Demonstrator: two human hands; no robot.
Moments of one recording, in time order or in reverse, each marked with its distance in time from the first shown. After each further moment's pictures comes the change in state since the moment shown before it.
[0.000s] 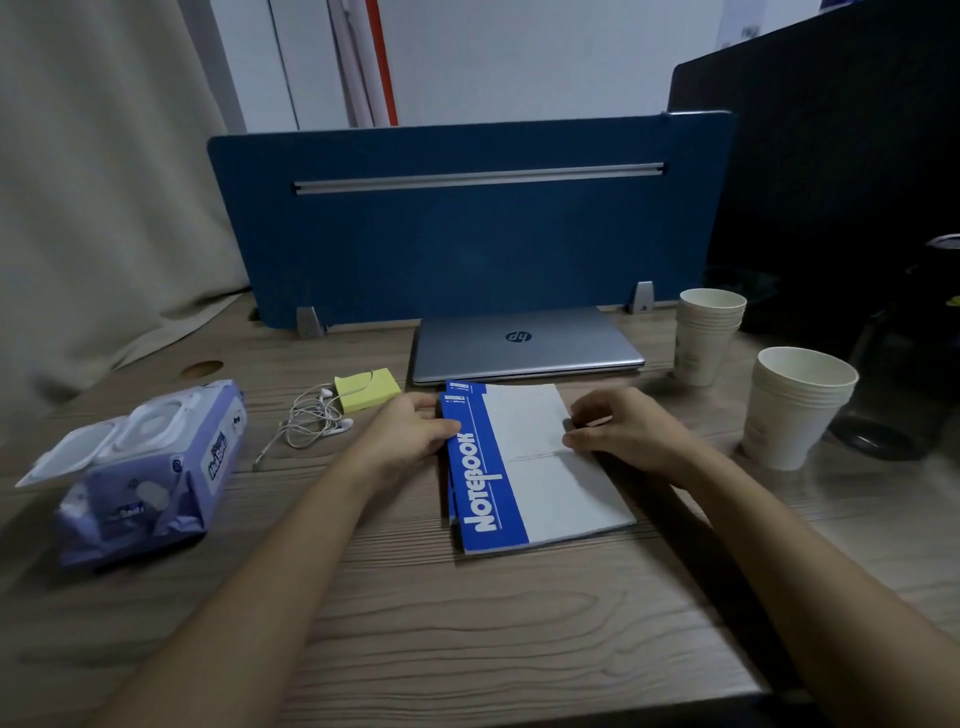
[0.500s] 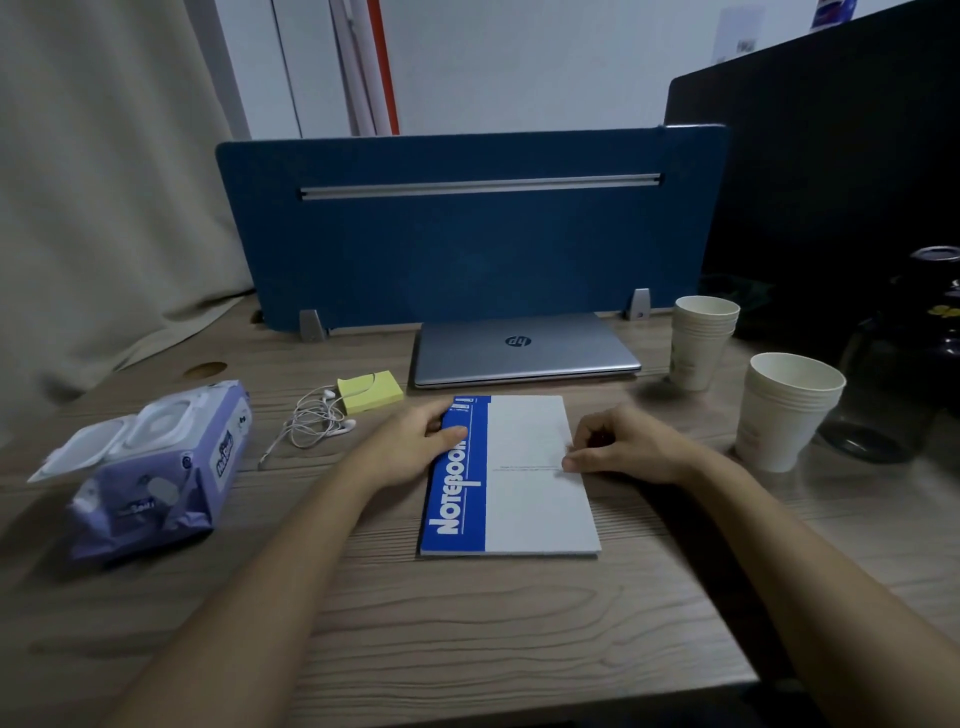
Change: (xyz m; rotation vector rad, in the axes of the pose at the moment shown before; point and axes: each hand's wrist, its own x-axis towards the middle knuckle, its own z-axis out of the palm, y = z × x) left_hand -0.003 -0.007 -0.017 0.578 -0.190 0.245; right_hand -0.007 0.011 -0.007 -0.037 -0.227 -0.118
